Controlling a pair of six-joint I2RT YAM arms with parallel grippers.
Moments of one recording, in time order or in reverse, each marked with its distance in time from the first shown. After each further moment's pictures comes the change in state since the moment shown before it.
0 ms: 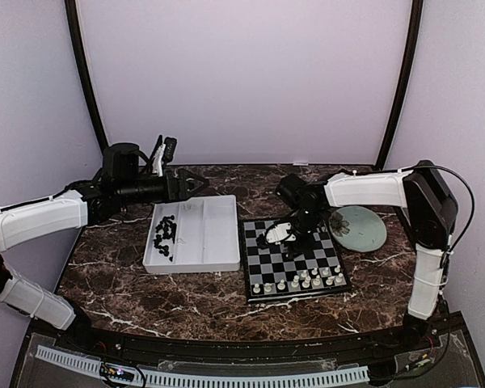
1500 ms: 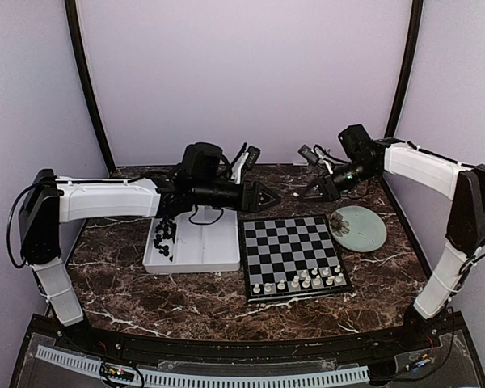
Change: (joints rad) left arm -0.290 0.451 0.396 0.021 0.006 0.030; right arm -0.373 -0.238 0.047 0.018 -0.801 0.637
